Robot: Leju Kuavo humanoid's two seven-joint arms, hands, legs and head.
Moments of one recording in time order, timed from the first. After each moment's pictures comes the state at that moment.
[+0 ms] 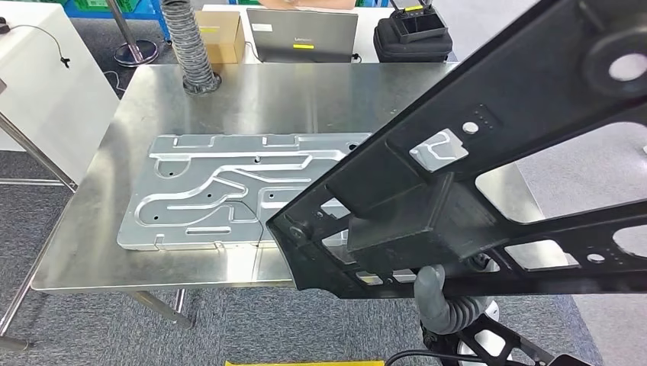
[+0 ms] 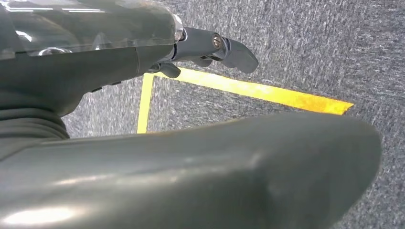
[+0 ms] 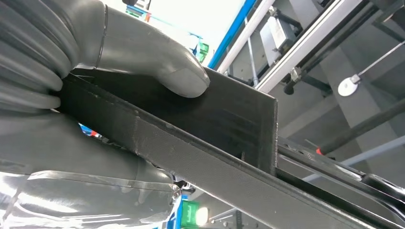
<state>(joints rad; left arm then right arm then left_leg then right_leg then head) -0.09 -0.03 1.19 -0.22 -0.87 -0.03 -0.20 -0.14 -0.11 0.49 -2.11 0.05 -0.06 -0.70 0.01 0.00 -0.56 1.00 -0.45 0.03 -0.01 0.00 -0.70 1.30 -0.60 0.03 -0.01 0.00</state>
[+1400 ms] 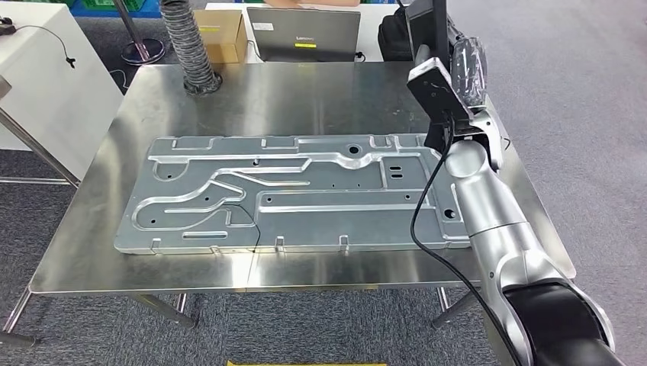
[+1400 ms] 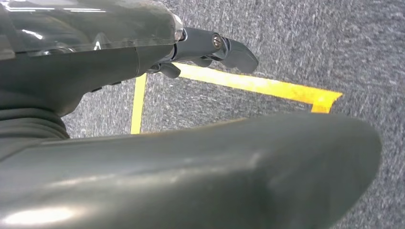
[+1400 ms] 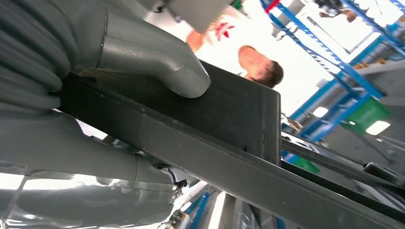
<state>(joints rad) -0.09 -0.03 1.20 -0.22 -0.89 -0.06 -0.25 -0.93 -0.05 0.17 -1.00 0.70 -0.33 -0.38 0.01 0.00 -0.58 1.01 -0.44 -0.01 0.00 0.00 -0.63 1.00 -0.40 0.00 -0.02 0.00</state>
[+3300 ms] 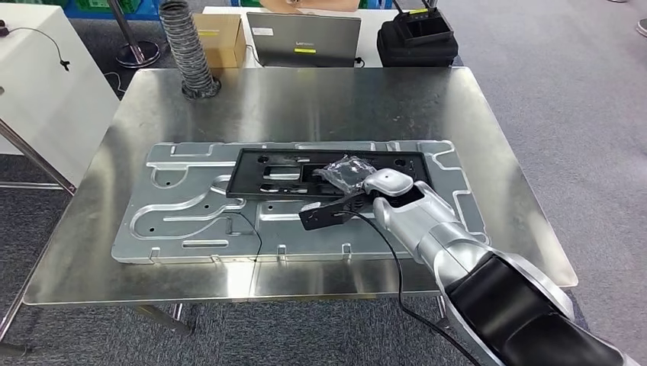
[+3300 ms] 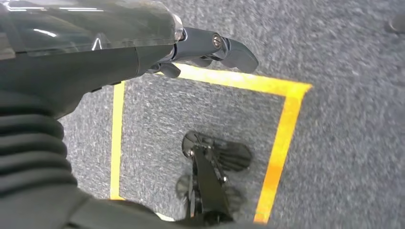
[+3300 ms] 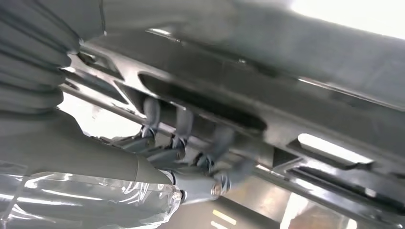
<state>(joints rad) -0.09 -0.04 1.22 -0.22 -0.93 -0.09 -0.31 -1.07 0.12 0.75 -0.32 1.18 0.04 -0.34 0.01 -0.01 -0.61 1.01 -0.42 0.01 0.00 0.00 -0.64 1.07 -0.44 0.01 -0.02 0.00</state>
